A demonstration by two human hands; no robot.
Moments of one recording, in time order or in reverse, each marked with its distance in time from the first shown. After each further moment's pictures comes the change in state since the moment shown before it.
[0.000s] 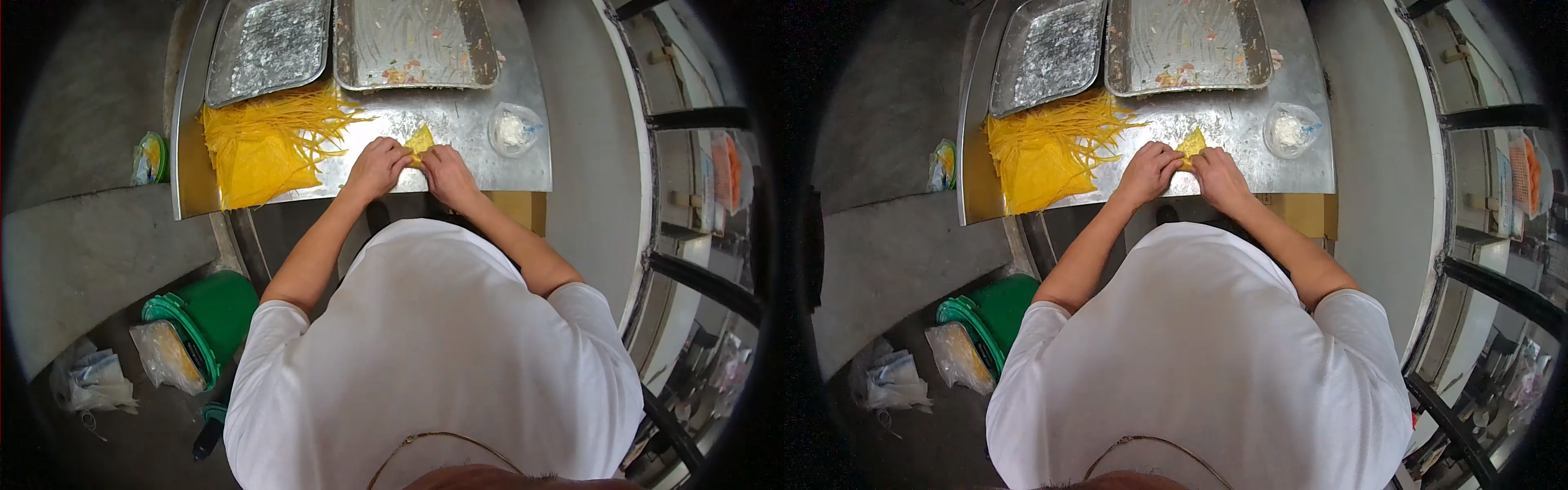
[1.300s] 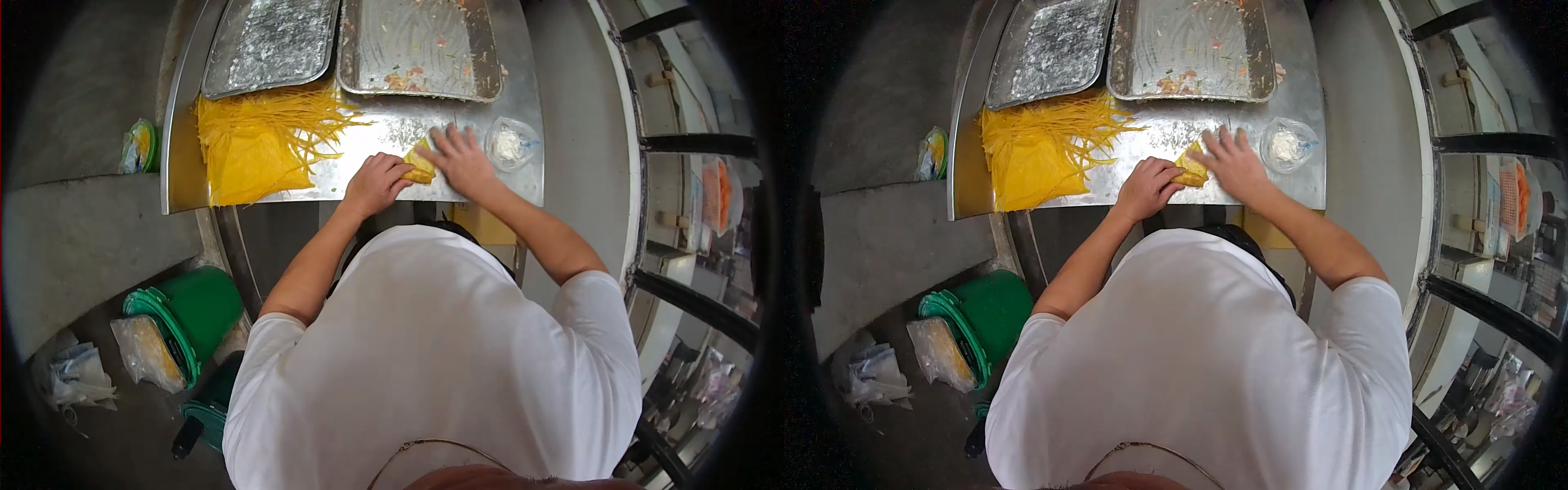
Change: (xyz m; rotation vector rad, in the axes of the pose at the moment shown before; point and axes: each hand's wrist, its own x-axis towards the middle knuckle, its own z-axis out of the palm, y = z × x) left_hand -0.015 0.007 0.016 0.012 0.081 0.073; right_hand 0.029 0.036 -0.052 -0.657 -0.324 -0.322
